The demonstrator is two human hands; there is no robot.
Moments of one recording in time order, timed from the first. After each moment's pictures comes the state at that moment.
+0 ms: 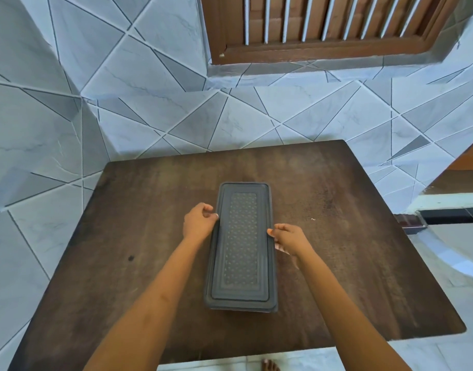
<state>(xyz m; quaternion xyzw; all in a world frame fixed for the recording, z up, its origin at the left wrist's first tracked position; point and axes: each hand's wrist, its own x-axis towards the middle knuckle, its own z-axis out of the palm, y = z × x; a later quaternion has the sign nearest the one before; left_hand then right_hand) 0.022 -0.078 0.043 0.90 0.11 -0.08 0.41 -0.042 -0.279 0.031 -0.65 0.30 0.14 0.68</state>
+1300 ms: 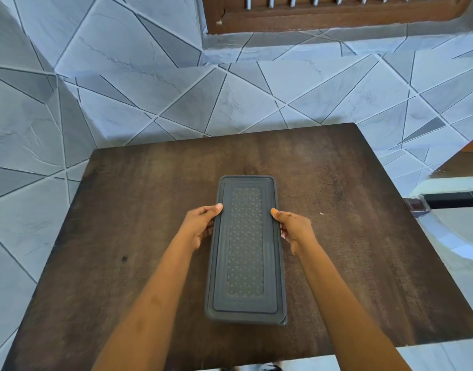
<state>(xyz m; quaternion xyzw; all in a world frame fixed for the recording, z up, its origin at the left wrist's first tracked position) 0.043 -0.072 0.019 0.67 0.21 -0.26 0.66 -0.006 -0.278 0.013 -0.55 0.38 0.08 0.74</state>
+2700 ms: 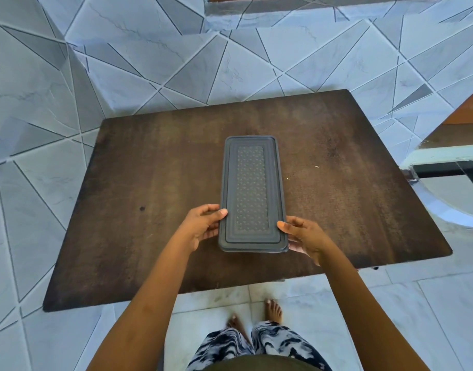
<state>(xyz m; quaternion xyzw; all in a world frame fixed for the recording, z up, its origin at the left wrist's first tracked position) -0.083 -0.032 0.028 0.67 0.18 -0.31 0.65 -0.157 -0.265 0.020 -0.57 0.28 0.21 0.75</state>
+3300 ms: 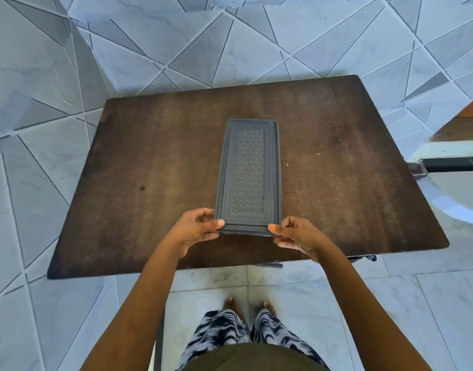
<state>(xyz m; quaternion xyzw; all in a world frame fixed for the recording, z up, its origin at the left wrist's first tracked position) -0.130 -0.019 0.028 0.68 0.18 -0.33 0.63 -0.178 -0.266 0.020 -0.64 0.26 0.27 0.67</state>
